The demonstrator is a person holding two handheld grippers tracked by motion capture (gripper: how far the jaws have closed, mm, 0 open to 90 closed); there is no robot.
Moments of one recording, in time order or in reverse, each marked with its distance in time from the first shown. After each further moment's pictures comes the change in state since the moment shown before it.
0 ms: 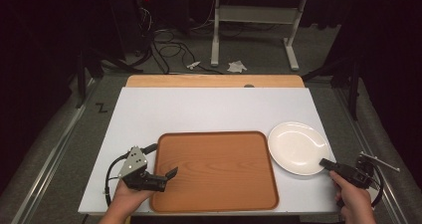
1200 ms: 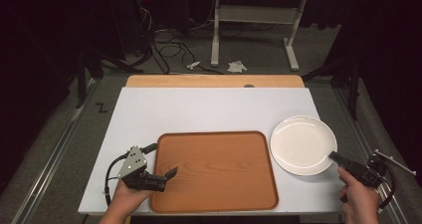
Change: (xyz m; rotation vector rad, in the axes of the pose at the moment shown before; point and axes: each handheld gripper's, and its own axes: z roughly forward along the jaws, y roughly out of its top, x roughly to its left) left arm 0.000 0.001 -0.001 -0.012 0.000 0.011; right arm 0.019 0.004 -0.027 -0.175 0.055 -0.060
